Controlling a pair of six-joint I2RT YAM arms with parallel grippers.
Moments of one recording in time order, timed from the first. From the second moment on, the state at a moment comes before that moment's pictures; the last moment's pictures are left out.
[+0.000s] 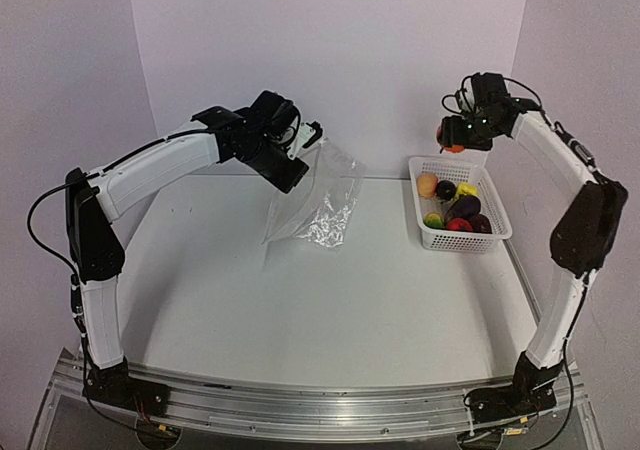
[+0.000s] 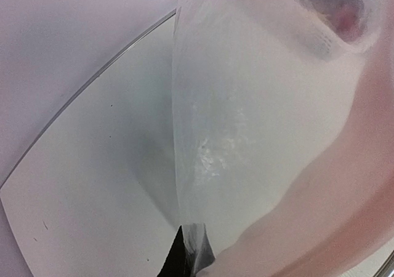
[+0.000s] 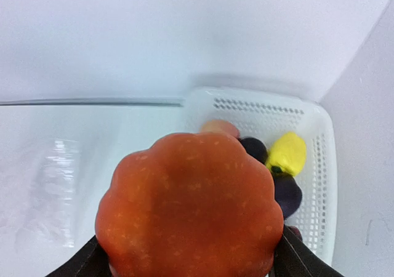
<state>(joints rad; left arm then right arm) -0.78 1.97 2.03 -0.87 -0.12 0.08 0.20 1.91 2.03 -0.83 0.06 0.11</state>
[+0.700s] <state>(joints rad) -0.75 1.97 2.16 -0.95 0.09 -0.06 0.75 1.63 1.42 0.14 -0.43 0.60</state>
